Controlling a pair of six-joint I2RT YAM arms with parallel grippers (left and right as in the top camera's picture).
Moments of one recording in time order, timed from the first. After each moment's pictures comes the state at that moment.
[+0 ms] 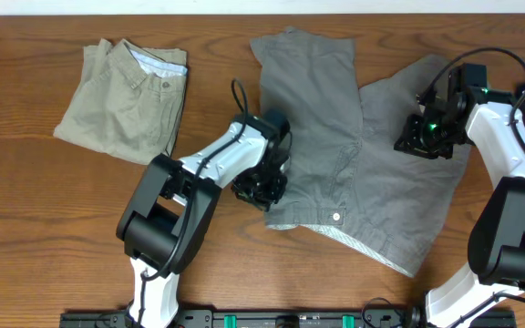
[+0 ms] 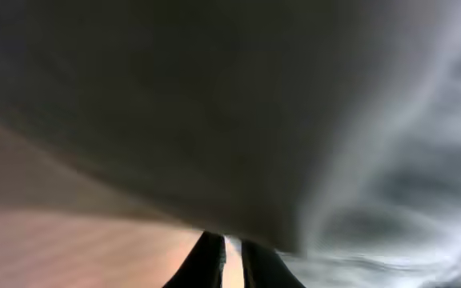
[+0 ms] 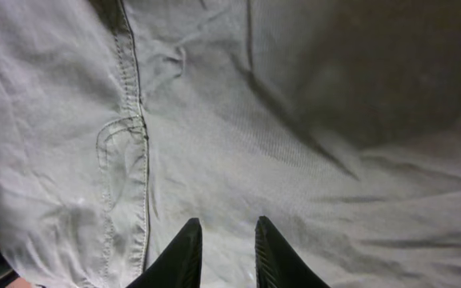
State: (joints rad) left arm -0.57 2.04 1.33 -1.04 0.27 -0.14; right arm -0.14 1.85 1.32 -0.94 -0.34 0.10
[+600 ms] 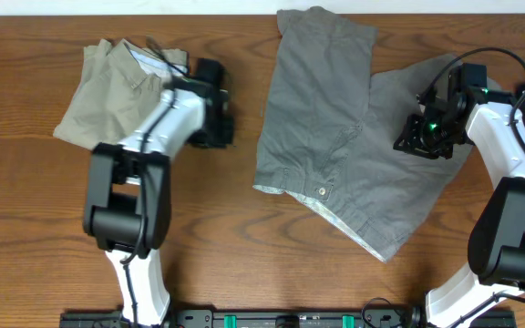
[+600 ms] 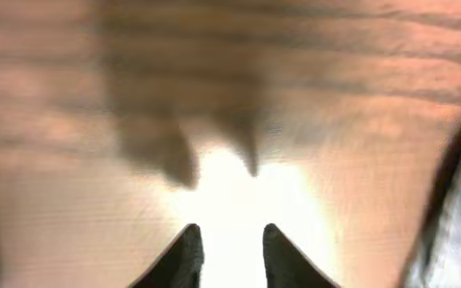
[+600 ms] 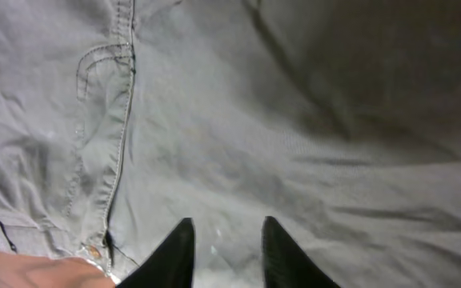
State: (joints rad) left arm -0.22 2.06 1.49 -0.92 0.10 -0.18; right arm -0.14 1.85 1.32 -0.94 -0.34 0.10
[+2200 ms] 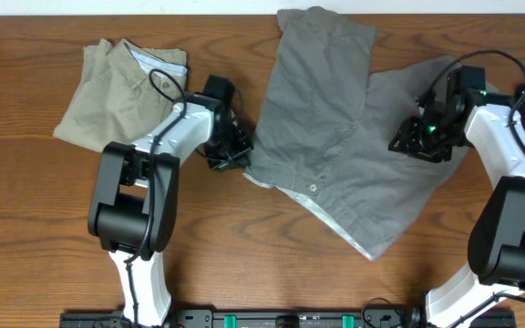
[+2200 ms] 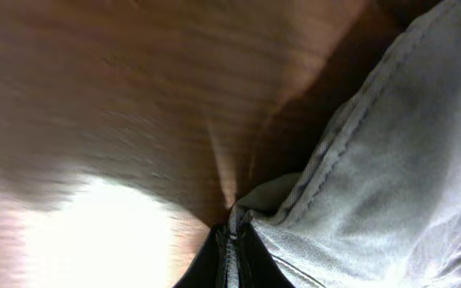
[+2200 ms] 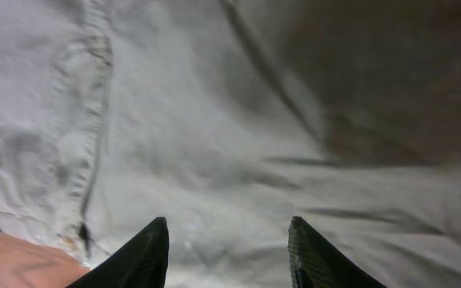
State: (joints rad) left arm -0.26 2.06 1.36 -0.81 0.41 -0.60; right arm -0.14 1.85 1.28 -0.91 -0.34 0.10
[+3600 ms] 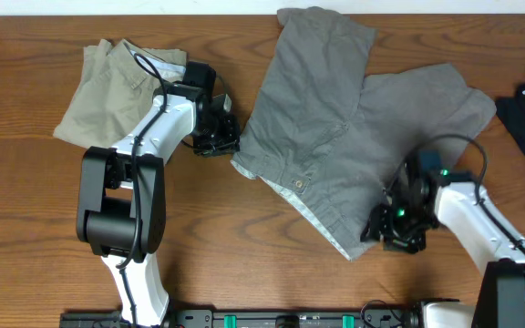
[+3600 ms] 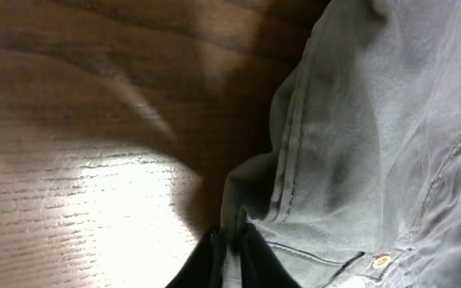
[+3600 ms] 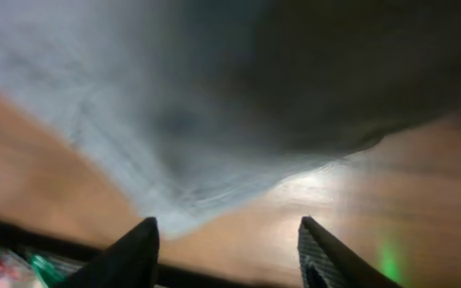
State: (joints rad) left arm -0.20 2.03 1.40 -0.82 0.42 -0.34; right arm 0.04 1.47 0.69 -0.95 -0.37 0.29
